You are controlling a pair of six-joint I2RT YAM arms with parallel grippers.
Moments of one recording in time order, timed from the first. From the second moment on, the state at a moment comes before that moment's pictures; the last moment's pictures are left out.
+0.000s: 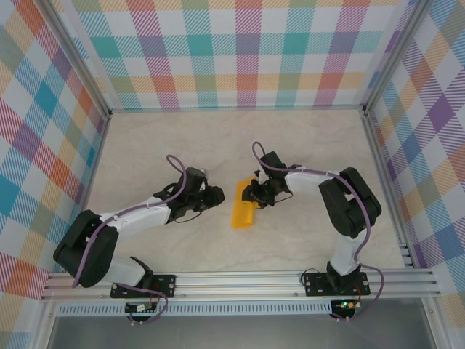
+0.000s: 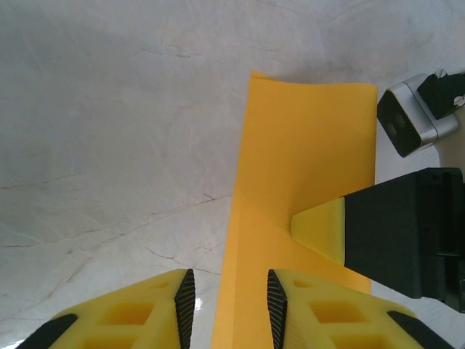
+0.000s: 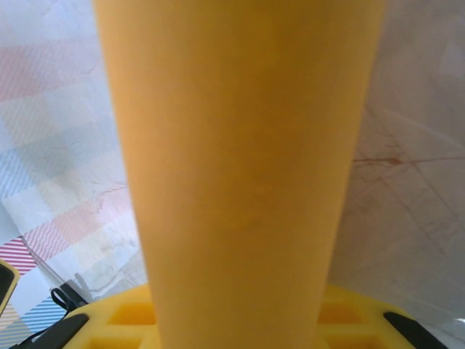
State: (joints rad) left arm -0.62 1.41 0.68 -0.07 0.17 -0.88; right arm 0.55 1.85 1.03 -0.36 -0.57 0.79
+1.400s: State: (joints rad) left arm -0.78 1.69 0.72 0.06 0.26 -1.02; right arm 0.55 1.87 1.05 -0.41 -0.56 0.78
